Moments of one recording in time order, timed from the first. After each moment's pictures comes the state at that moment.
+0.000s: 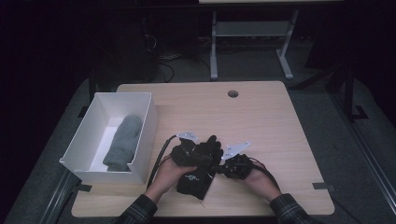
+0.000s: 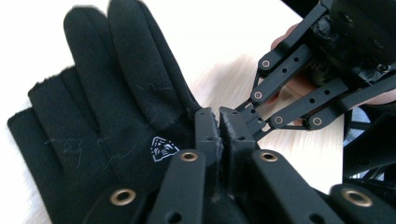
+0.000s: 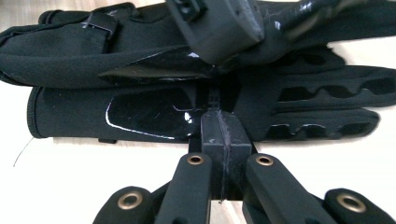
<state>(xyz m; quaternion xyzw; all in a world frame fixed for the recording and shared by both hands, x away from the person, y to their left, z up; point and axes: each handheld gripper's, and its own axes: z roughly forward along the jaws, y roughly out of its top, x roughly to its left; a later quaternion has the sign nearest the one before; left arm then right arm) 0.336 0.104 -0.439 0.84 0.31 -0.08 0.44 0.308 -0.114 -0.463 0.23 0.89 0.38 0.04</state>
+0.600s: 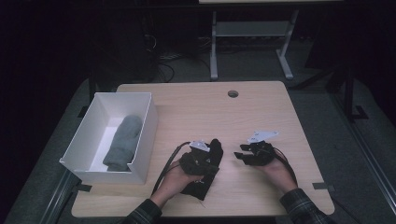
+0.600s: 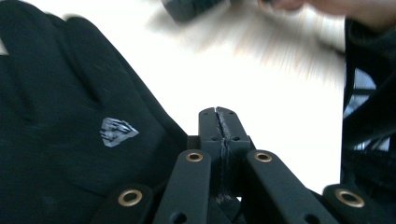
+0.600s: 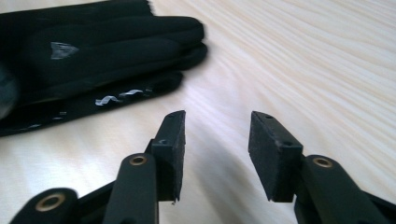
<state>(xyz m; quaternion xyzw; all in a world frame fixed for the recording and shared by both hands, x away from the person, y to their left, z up) 0.313 0.073 -0.451 0.88 0.27 -0.08 0.38 0.339 -0.186 -0.462 0.35 0.85 0.38 0.12</state>
